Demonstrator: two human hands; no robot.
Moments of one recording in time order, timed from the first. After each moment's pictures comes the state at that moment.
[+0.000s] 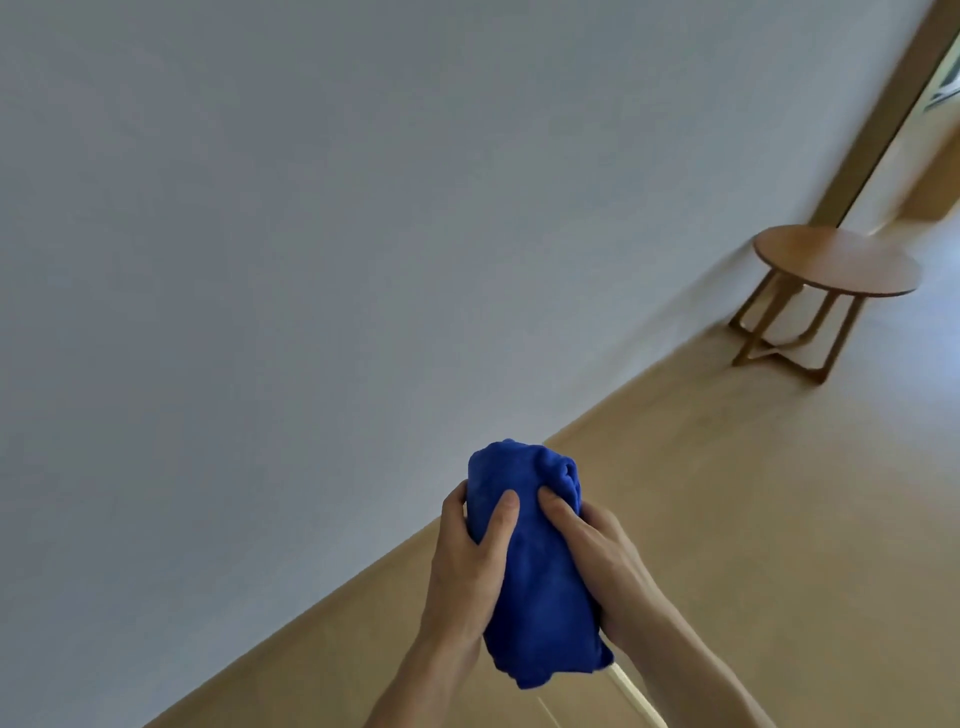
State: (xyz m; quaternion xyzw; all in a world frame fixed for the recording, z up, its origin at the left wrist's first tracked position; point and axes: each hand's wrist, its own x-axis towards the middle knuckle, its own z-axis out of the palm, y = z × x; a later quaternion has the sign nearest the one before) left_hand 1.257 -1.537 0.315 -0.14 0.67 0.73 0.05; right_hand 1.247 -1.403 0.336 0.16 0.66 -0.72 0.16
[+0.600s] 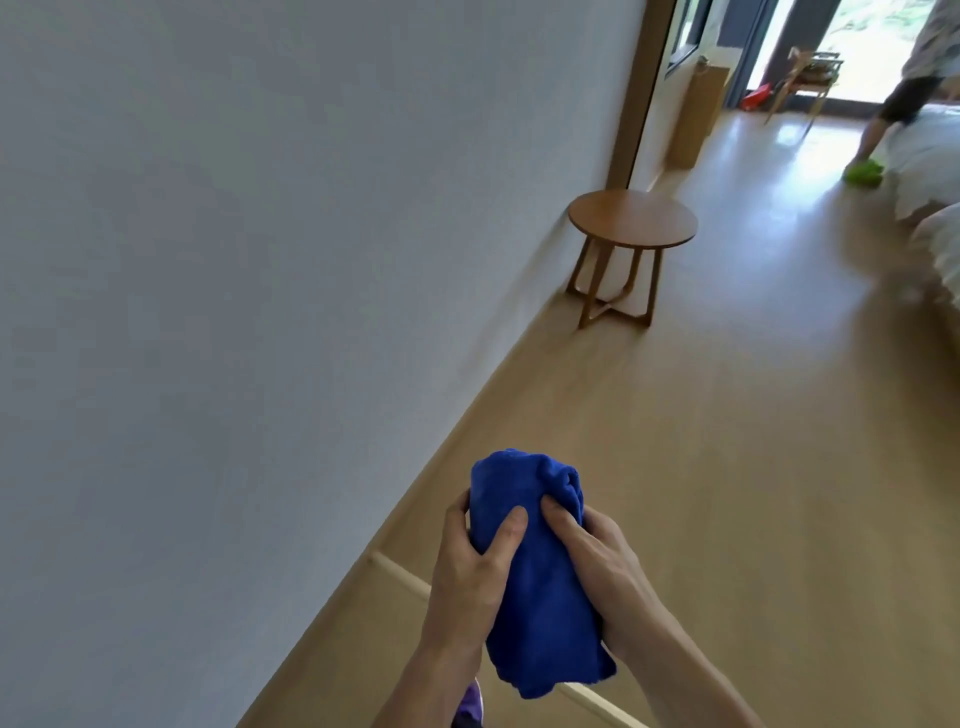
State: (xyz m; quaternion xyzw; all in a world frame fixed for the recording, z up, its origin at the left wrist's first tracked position) left_hand 1.118 -1.405 0.294 0.00 0.67 0.71 0.21; right_hand 1.166 -1.278 0.318 0.29 0.59 -0.75 0.01
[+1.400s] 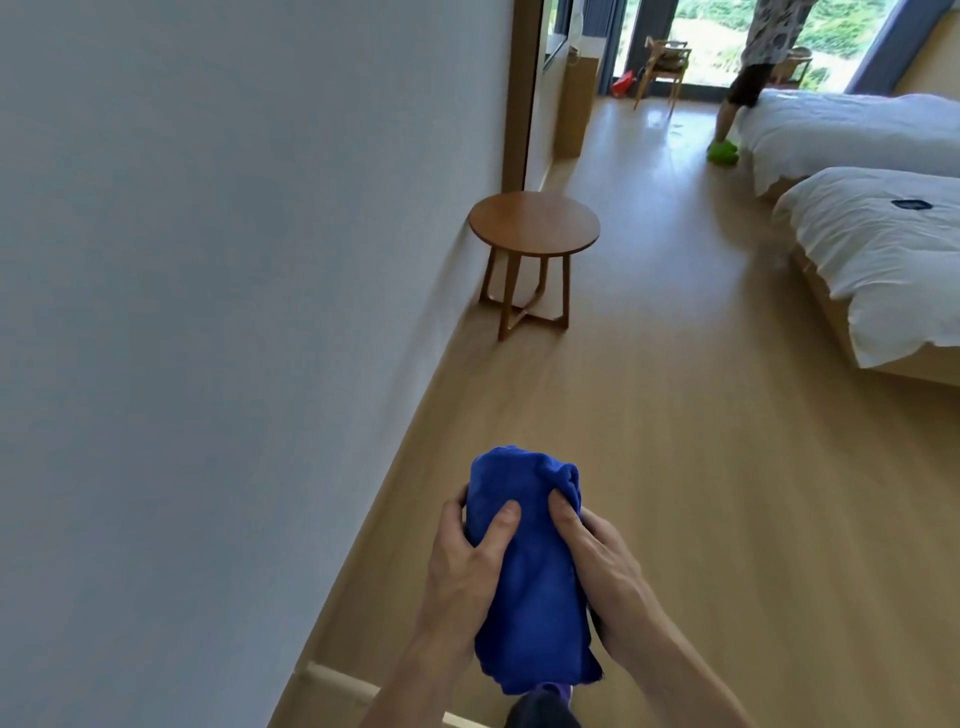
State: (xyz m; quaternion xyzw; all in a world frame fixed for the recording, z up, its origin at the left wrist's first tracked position) left_hand 0.937 -1.259 0.288 0.07 0.66 0.67 0.32; right_hand 1.024 -1.148 0.316 0.34 0.53 -0.77 -0.11
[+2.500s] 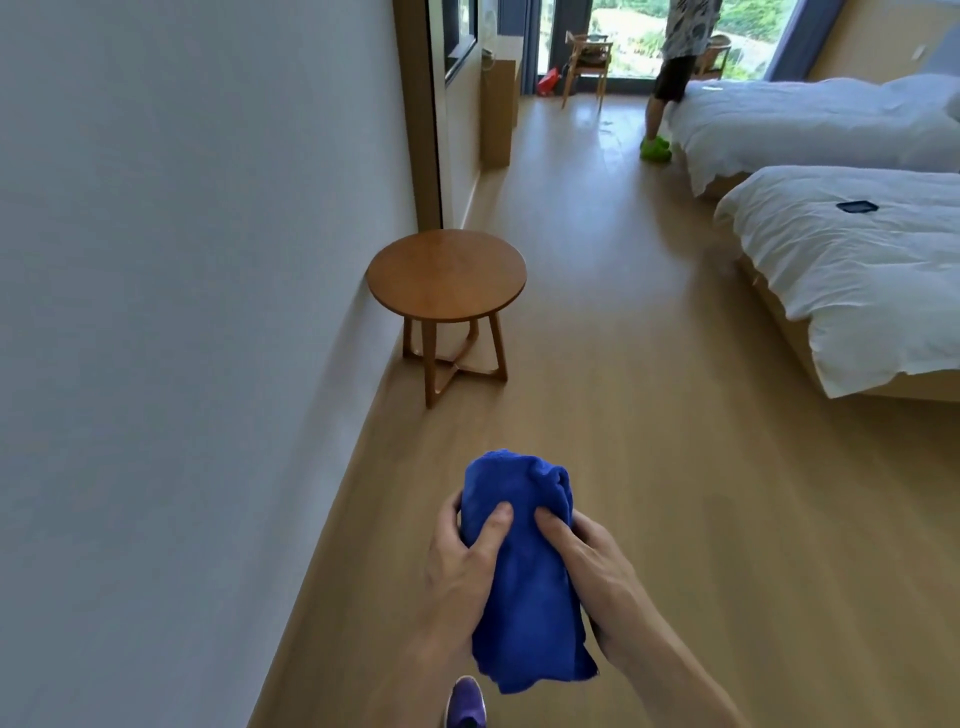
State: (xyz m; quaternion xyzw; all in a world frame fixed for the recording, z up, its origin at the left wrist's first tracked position) left_hand 0.724 -0.830 0.265 0.10 0.67 0.65 0.35; right_hand 0.831 -0.736 0.300 0.38 0.53 -0.74 -0.13
